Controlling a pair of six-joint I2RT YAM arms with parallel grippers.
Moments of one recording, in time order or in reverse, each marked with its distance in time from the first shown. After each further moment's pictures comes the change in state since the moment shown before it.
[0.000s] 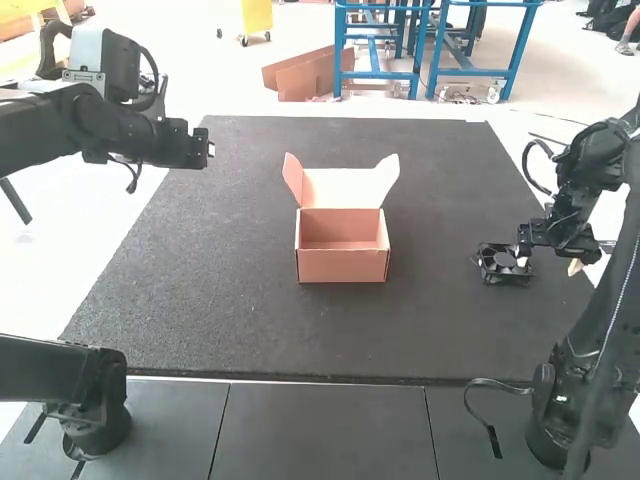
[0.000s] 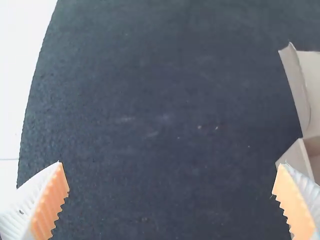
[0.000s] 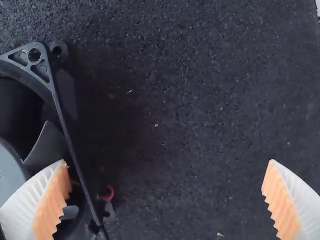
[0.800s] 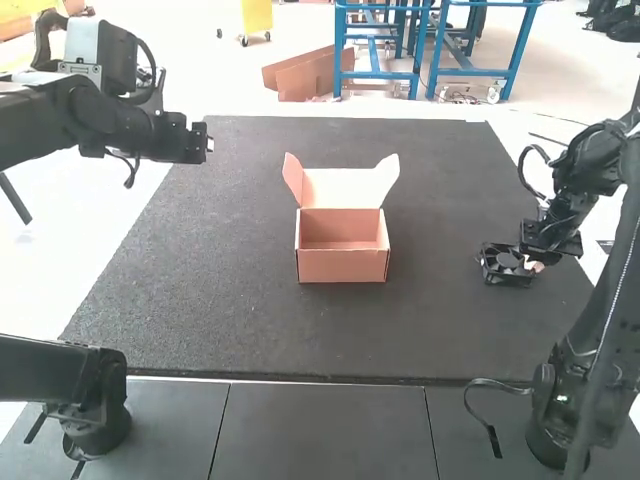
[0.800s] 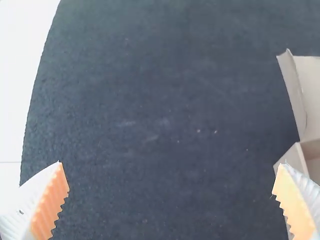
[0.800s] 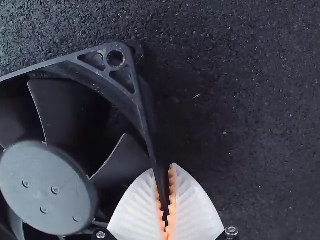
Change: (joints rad) left arm 0.000 0.000 0.031 -0.026 0.000 0.000; right arm 0.003 0.034 -0.005 0.016 -0.132 0.060
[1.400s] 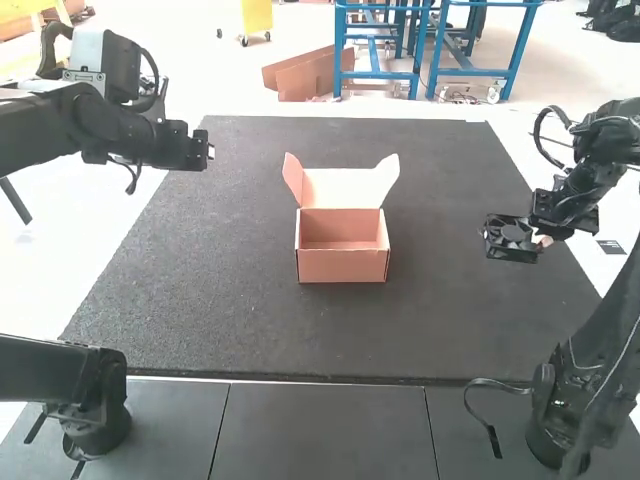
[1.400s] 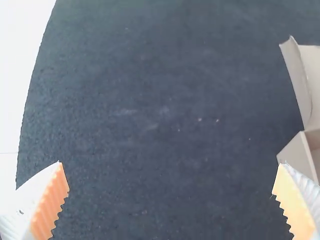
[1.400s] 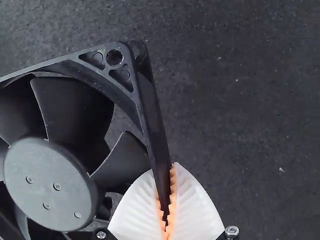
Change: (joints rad) left arm 0.000 0.000 -0.037 0.006 0.000 0.000; right arm 0.000 -0.281 0.001 -0.175 -0.085 0.049
